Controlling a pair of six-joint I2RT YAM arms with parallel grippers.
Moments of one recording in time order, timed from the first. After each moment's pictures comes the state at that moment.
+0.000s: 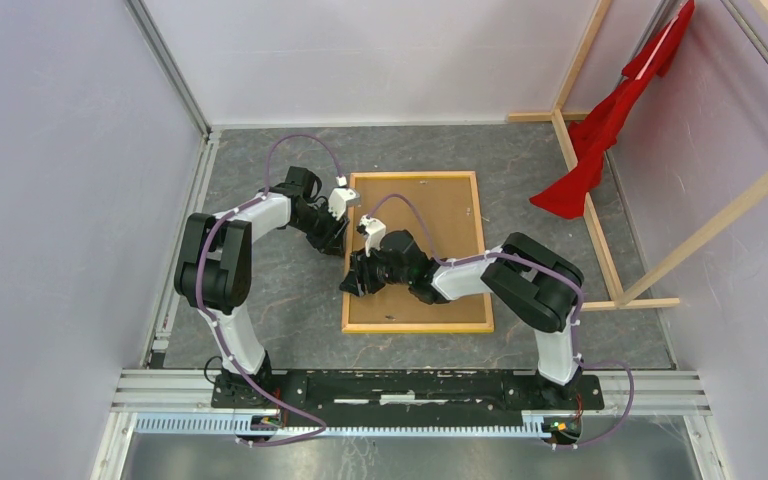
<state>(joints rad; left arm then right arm) -0.22 1.85 1.16 -0.55 0.58 0.60 0.93 1.96 0.93 0.56 -0.24 0.49</state>
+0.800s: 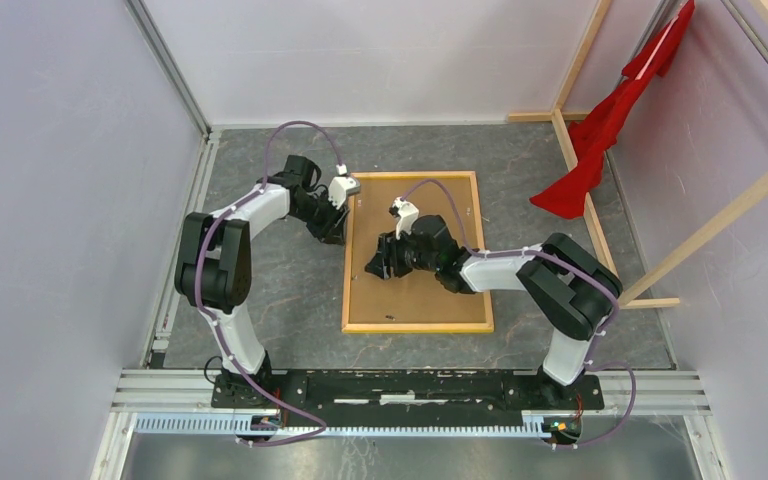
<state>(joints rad) -0.21 1.85 1.23 -0.60 0.57 0.61 0.80 1.79 0.82 0.50 -0.26 0.47</state>
